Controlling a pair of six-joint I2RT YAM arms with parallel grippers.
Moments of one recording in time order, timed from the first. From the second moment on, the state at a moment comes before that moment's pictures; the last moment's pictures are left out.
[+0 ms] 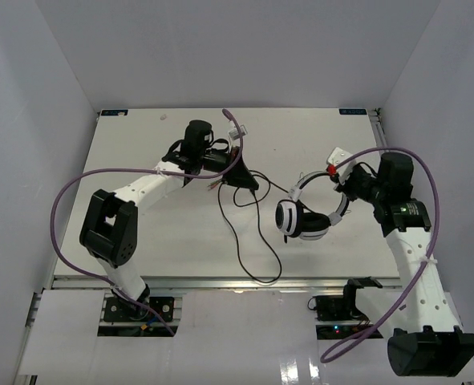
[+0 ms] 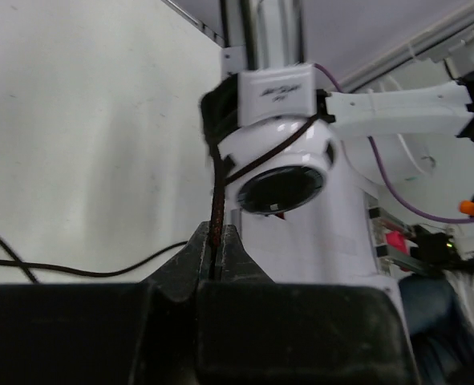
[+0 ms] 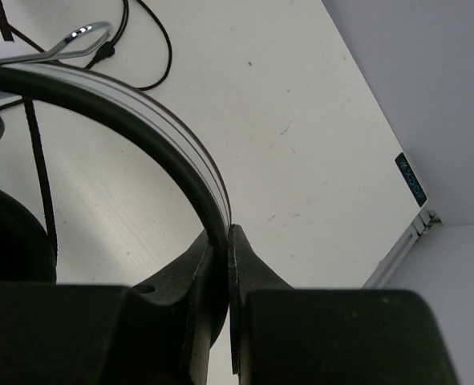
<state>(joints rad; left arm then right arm) -0.49 1.73 1.29 0.01 1.20 -0.29 0.02 0.90 0.97 -0.60 -0.61 -0.86</state>
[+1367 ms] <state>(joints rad) -0.95 1.56 0.86 0.56 0.32 -0.47 0.20 1.27 1.29 -0.37 0.03 0.36</state>
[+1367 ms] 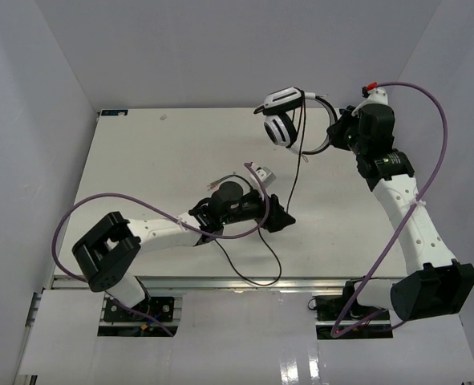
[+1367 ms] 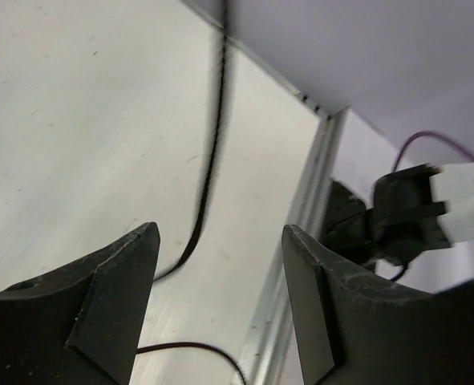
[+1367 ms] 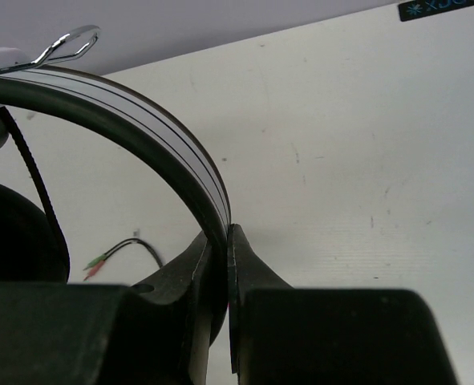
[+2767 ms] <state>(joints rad) -0.98 2.01 1.10 0.74 0.14 0.16 0.07 1.17 1.46 -0.48 -0.38 0.39</state>
